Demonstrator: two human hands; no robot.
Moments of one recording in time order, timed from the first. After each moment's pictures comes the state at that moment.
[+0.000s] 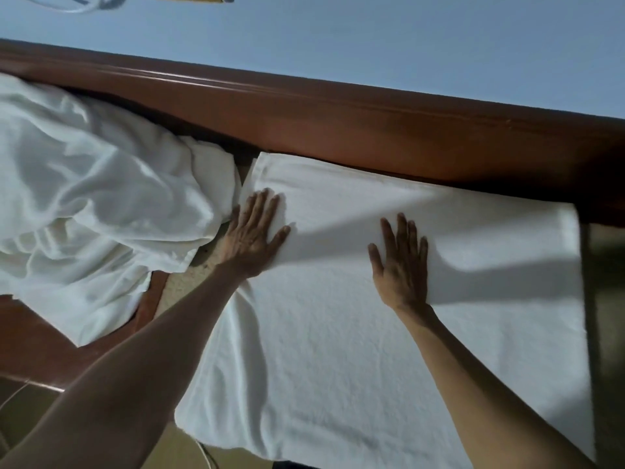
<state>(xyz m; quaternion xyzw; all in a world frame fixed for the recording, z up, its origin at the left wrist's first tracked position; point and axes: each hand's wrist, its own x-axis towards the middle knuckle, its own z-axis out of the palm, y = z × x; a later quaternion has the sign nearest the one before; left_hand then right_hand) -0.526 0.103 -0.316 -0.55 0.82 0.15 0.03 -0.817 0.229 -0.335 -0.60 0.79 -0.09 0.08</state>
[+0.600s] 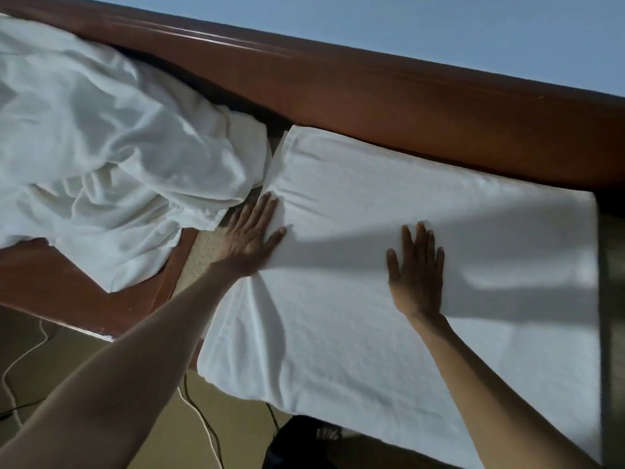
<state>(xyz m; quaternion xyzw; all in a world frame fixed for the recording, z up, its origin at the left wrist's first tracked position) -0.456 0.167 -0.321 -0.57 0.80 0.18 0.01 -0.788 0.292 -0.337 -0.58 0.80 -0.09 0.10</state>
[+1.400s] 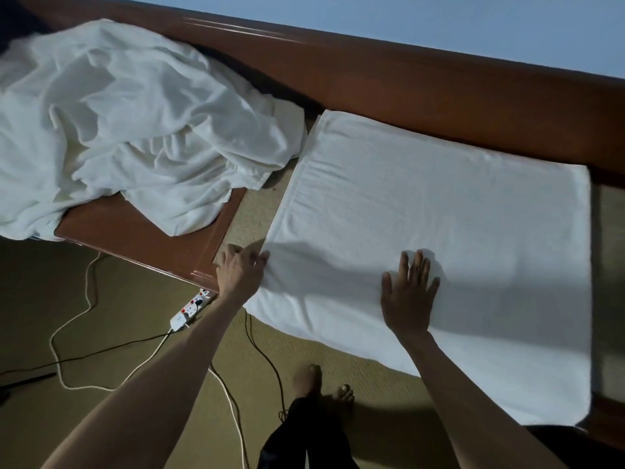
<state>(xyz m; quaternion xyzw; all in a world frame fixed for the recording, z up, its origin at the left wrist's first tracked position) -0.387 0.345 -0.277 -0.78 0.57 0.26 -0.06 -0.705 0.434 -0.331 -0.56 0.82 -0.09 0.11</state>
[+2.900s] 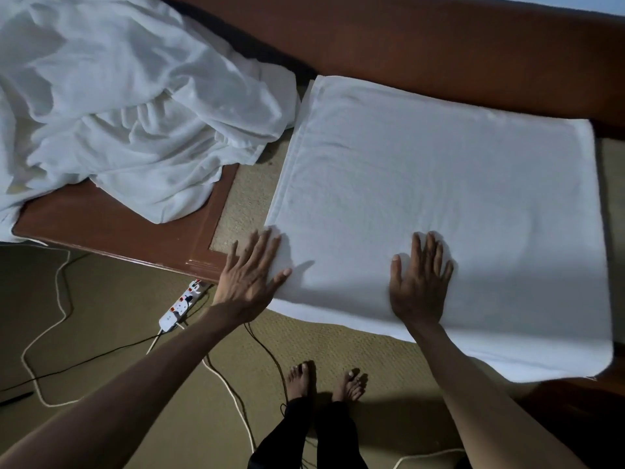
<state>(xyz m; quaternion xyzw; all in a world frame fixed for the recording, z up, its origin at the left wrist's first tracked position) -0.346 0.385 -0.304 -0.52 0.84 0.17 0.04 -0.672 0.463 -0.336 -0.51 0.85 -0.14 0.04</state>
